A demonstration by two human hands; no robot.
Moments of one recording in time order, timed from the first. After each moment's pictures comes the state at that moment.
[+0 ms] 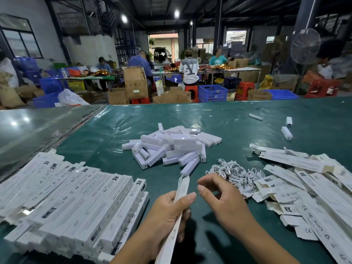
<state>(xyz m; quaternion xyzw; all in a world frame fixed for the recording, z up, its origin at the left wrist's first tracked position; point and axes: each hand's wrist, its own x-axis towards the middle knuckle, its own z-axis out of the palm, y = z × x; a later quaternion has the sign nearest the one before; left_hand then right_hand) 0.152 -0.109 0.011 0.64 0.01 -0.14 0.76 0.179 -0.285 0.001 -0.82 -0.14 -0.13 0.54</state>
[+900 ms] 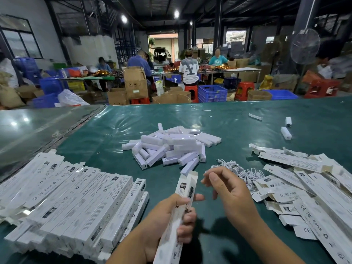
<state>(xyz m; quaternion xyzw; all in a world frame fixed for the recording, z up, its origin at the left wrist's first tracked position) 0.150 -0.100 0.017 0.45 -0.03 -0.35 0.82 0.177 -0.288 0.015 -0.72 -0.16 -0.15 0.66</state>
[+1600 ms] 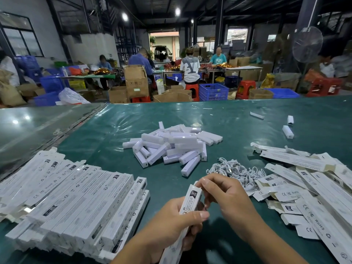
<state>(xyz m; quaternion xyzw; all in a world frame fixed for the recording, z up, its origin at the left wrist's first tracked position) 0.145 -0.105 0.015 0.66 -0.15 -0.21 0.70 0.168 -0.279 0.025 -0.70 -0.14 -0.04 0.70</state>
